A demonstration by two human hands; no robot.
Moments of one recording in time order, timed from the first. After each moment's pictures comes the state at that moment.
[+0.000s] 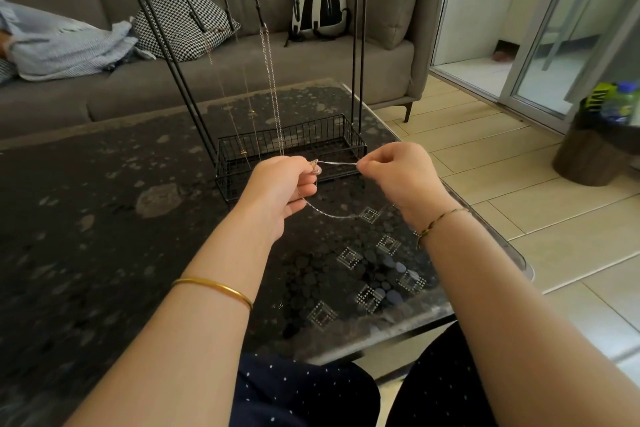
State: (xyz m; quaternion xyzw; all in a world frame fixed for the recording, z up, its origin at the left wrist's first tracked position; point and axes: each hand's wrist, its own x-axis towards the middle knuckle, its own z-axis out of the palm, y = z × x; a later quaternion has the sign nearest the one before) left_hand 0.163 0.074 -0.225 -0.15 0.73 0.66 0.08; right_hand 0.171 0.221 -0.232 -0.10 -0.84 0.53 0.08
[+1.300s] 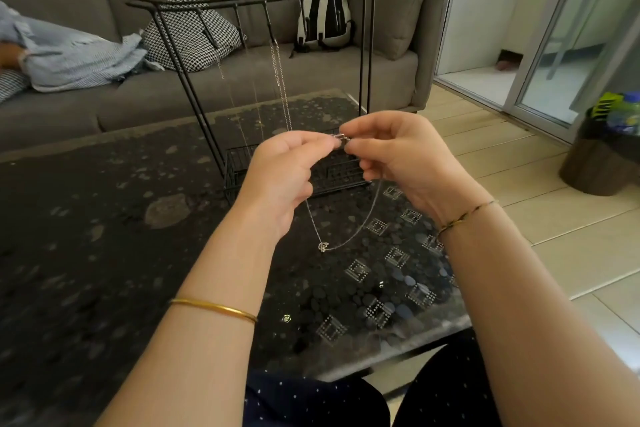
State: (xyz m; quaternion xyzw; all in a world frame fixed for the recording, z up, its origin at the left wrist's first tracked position) left_hand 0.175 0.072 -0.195 0.00 0.72 0.70 0.03; right_hand 0.165 0.215 -0.199 0.06 -0.75 0.65 0.07
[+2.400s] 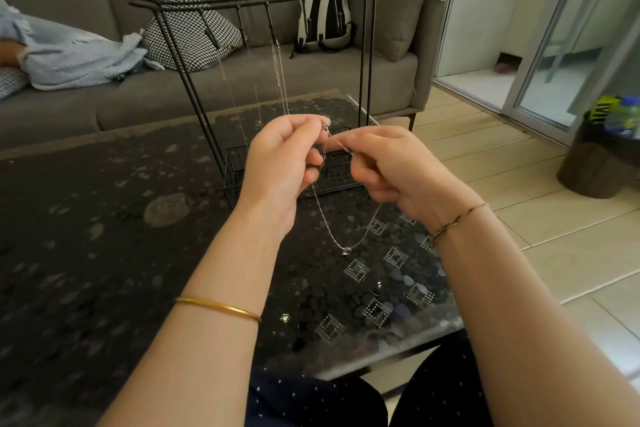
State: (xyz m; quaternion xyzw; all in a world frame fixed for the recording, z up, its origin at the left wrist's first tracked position) left_hand 0.176 0.074 -0.193 0.03 0.66 0.75 -0.05; right_hand 0.171 0.208 -0.198 0.06 -0.73 0.68 -0.04
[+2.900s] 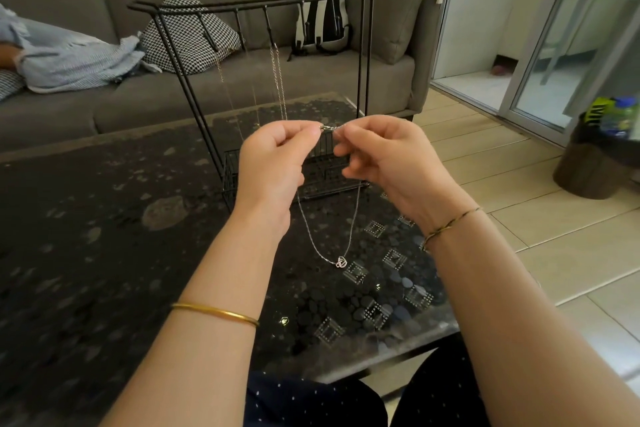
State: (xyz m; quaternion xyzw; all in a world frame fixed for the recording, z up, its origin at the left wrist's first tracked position) left_hand 0.175 0.072 -0.196 0.00 0.71 0.69 -0.10; right_hand 0.168 0.205 -0.200 0.06 -0.69 0.72 0.06
